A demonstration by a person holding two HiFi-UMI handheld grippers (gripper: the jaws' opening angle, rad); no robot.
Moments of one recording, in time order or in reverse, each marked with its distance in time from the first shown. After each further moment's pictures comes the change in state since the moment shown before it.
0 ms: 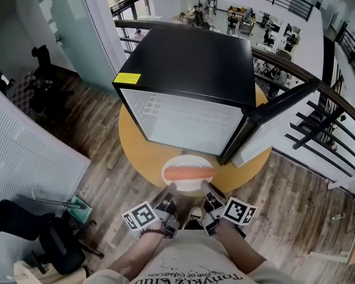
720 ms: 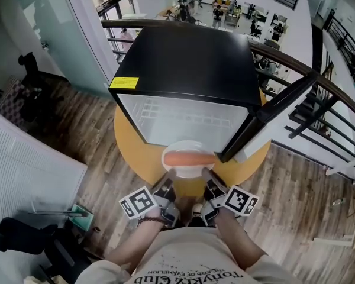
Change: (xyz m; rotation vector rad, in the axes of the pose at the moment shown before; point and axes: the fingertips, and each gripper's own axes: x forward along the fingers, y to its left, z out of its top) left arm 0.036 -0.009 0.058 0.022 0.090 -0.044; right arm 0.042 0.018 0.030 0.014 -0.128 -0.052
